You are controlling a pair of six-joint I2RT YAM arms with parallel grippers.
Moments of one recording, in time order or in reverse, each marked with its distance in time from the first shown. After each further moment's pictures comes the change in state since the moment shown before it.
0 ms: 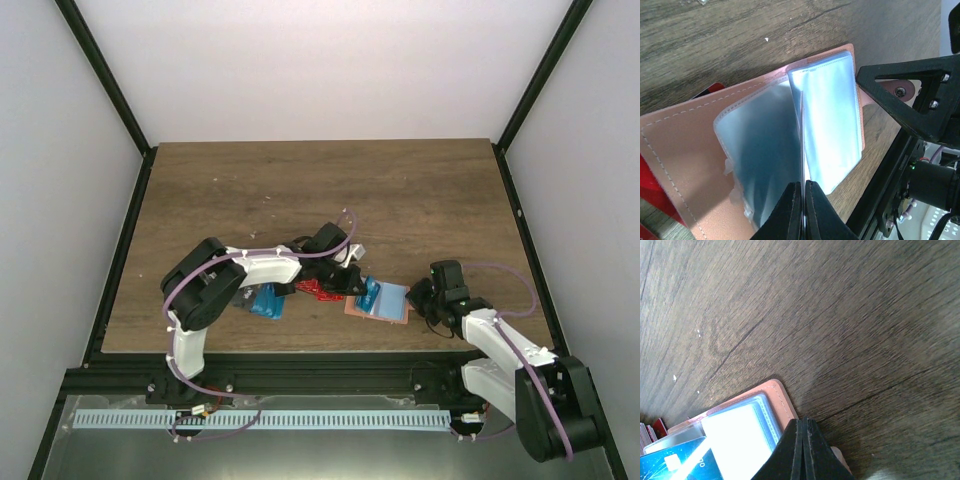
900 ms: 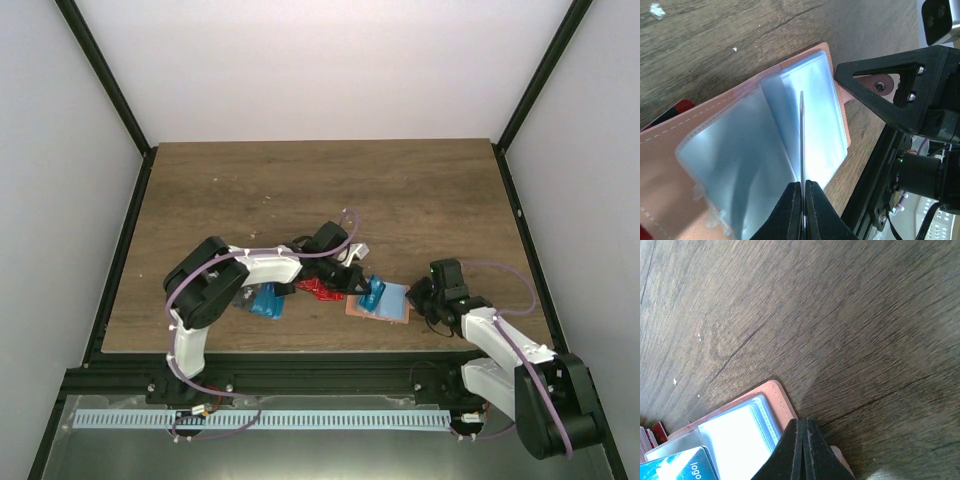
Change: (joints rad) left arm 0.008 0.012 -0.008 0.069 0.064 0.029; right arm 0.000 0.015 0.007 0.004 0.009 0.000
